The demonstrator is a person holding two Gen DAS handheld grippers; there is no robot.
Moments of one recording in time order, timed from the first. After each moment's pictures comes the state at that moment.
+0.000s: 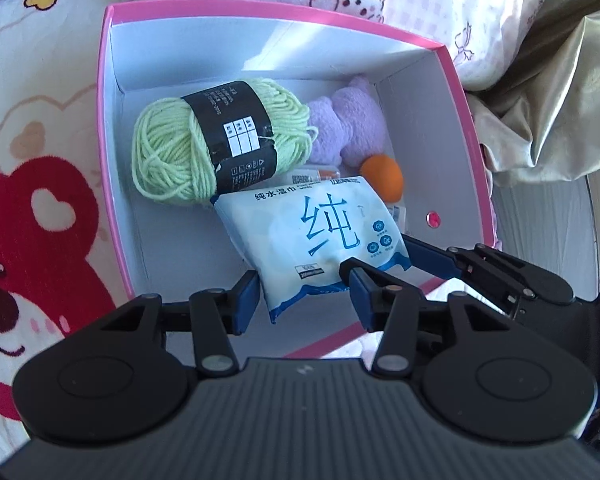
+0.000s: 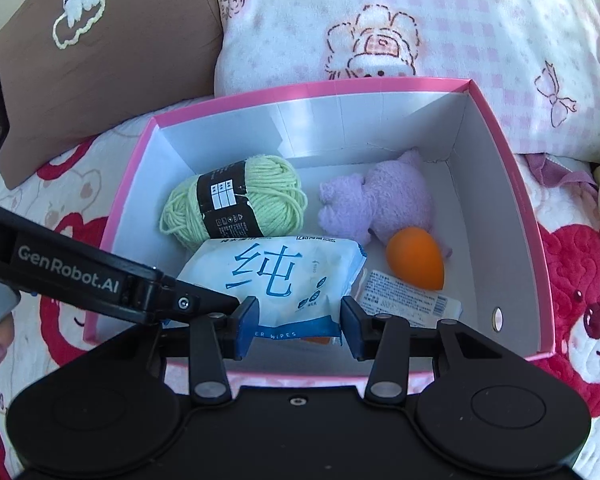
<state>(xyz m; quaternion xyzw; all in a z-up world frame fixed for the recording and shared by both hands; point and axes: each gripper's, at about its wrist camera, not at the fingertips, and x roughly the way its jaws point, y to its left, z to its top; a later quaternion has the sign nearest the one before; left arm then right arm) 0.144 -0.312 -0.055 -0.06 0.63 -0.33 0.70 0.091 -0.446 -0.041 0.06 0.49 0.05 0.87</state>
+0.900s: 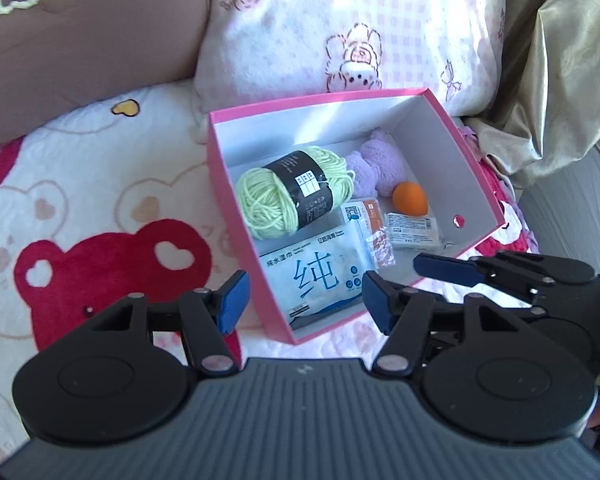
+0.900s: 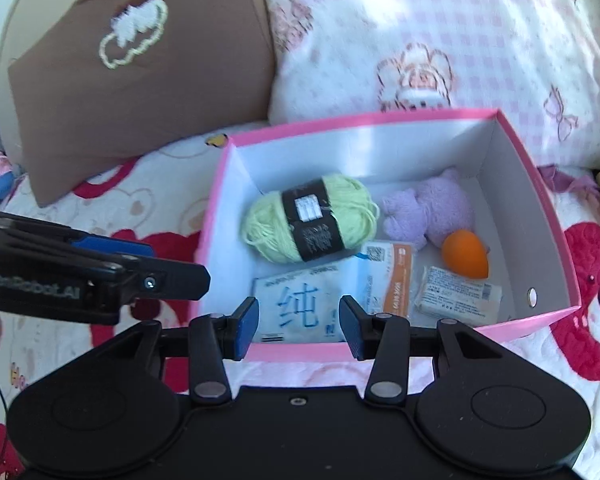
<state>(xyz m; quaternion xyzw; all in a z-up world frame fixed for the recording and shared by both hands) 0.097 -0.230 0.025 0.02 0.50 -0.32 0.80 0.051 -0.388 0.004 0.08 0.44 0.05 0.89</state>
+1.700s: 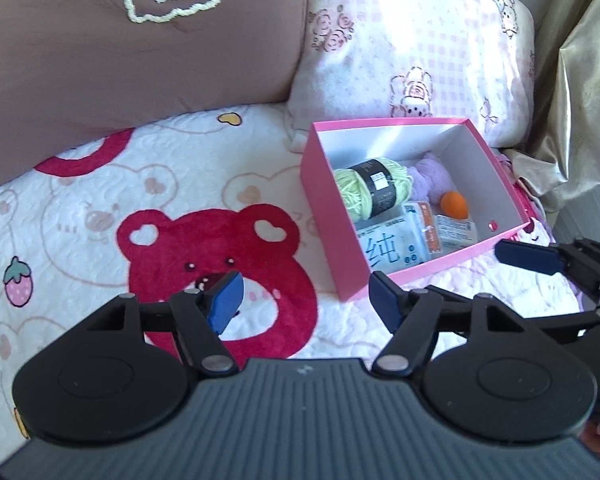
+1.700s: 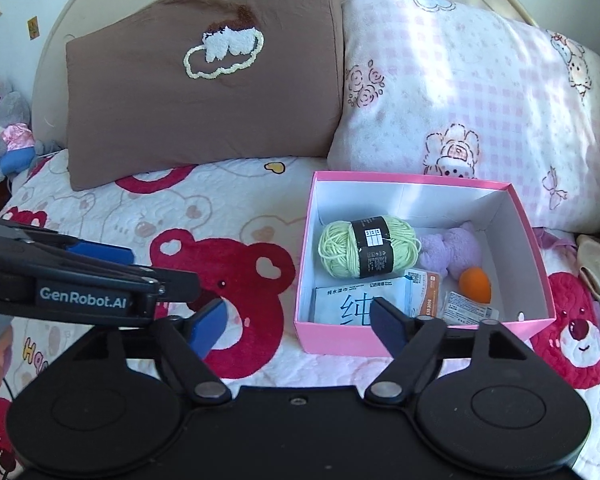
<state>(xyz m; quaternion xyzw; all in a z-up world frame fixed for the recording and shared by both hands) 0.031 -0.134 0.055 0.02 0.45 -0.23 0.86 -0.011 -0.299 0.059 0.00 0.40 0.05 0.91</state>
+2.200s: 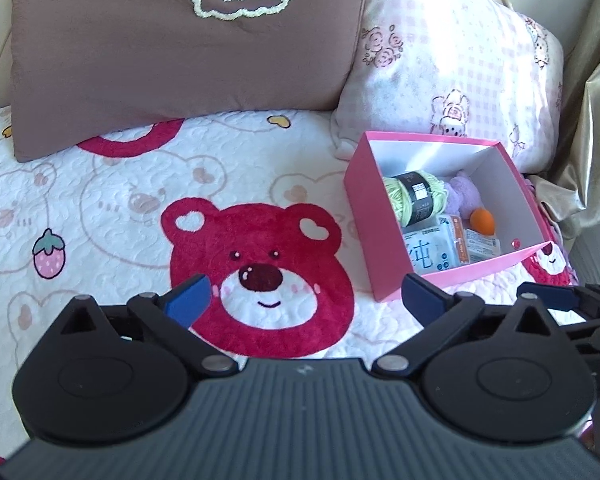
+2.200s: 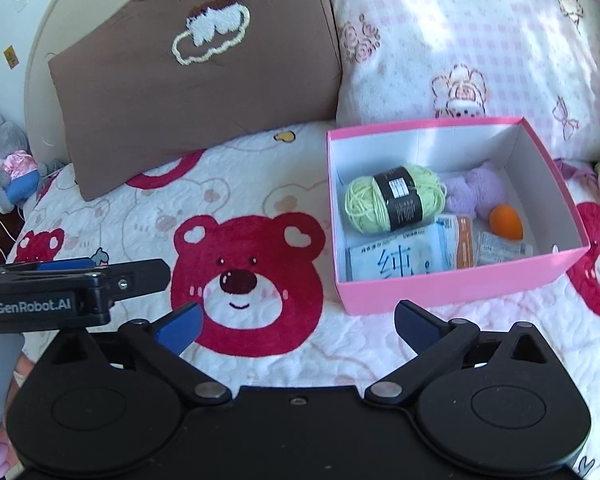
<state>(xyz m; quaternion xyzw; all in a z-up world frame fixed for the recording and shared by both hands) 0.026 -0.087 0.055 -0.02 0.45 -0.18 0.87 -0.012 -0.289 0.047 0.10 0.45 0.05 0.89</state>
